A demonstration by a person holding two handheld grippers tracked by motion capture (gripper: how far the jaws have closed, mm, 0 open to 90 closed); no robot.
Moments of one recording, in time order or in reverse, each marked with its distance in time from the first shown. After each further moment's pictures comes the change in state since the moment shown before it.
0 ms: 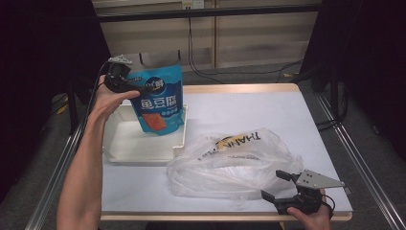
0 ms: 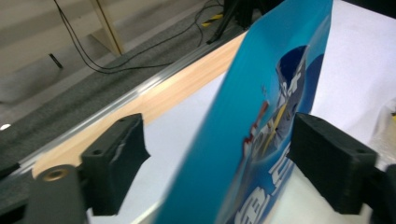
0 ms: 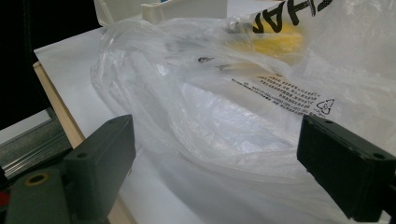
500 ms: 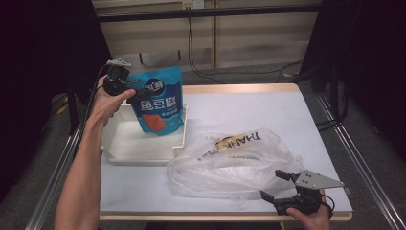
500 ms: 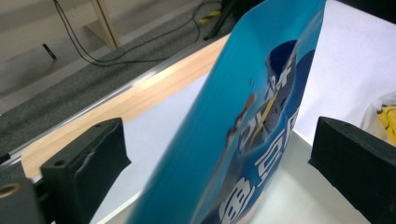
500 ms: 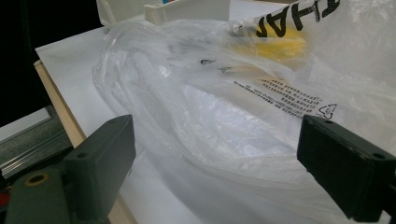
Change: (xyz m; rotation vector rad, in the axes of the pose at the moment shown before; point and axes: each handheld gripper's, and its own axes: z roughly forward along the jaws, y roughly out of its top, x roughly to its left) left arm -0.009 -0.010 -0.008 -0.017 -0.006 -0.048; right arm 0.003 0.003 0.000 -0.003 0.002 -0.017
